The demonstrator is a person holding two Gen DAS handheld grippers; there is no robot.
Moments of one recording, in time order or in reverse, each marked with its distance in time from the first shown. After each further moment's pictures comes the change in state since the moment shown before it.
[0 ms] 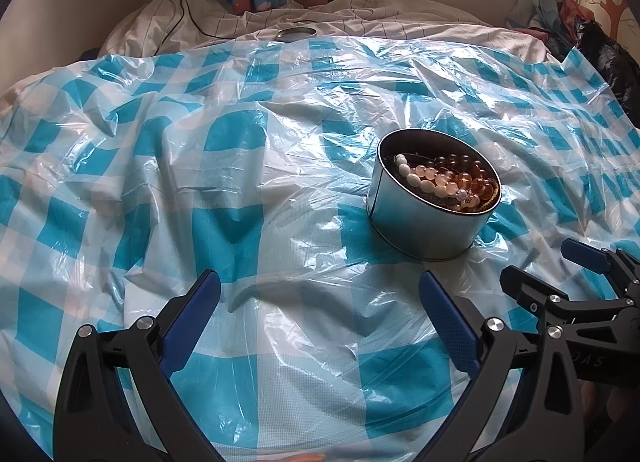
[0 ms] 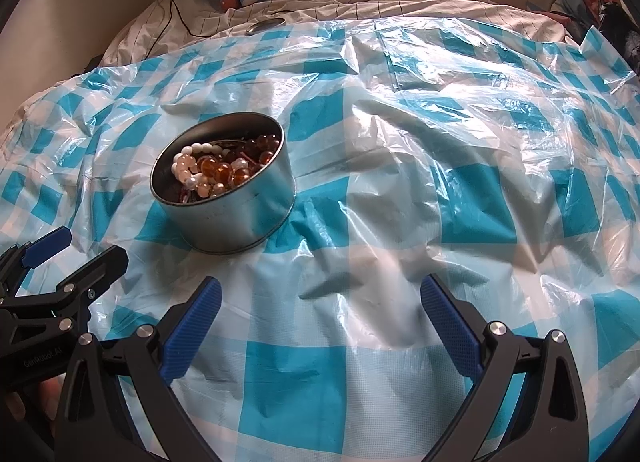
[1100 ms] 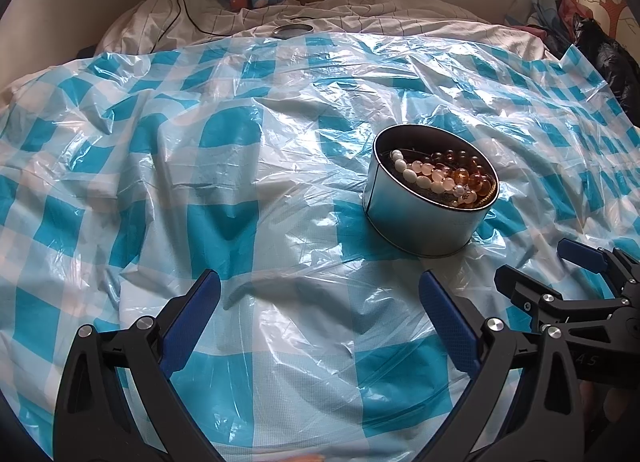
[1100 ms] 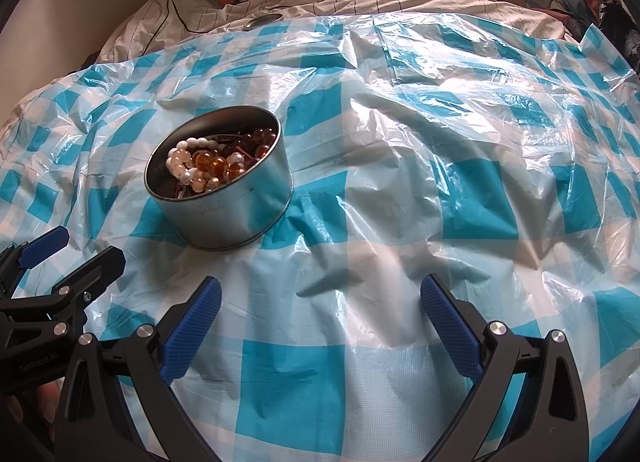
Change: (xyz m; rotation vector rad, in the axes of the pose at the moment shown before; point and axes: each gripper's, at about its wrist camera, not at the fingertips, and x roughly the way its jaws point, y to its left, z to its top) left arm 0.002 -0.003 -0.001 0.003 0.008 -0.003; right arm 0.004 0.000 -0.001 0.001 0.010 -0.006
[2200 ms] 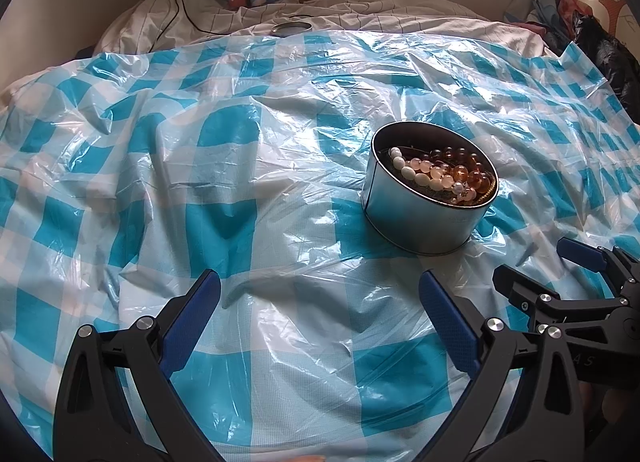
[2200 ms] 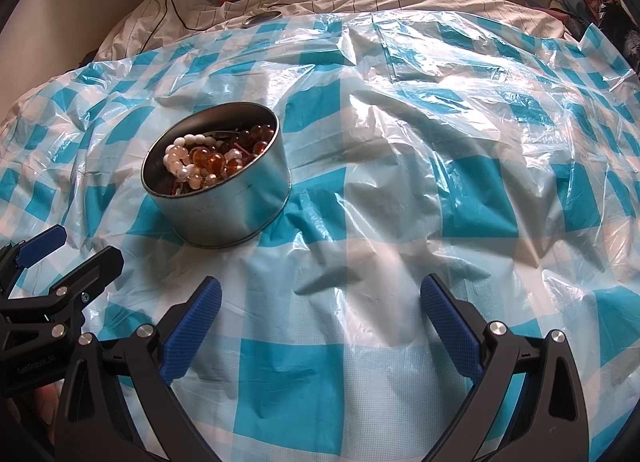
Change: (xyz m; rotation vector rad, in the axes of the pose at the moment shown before) left arm 0.000 -0.003 0.001 -0.001 0.010 -0.004; right arm 0.002 -0.001 -0.001 0.000 0.006 -0.005
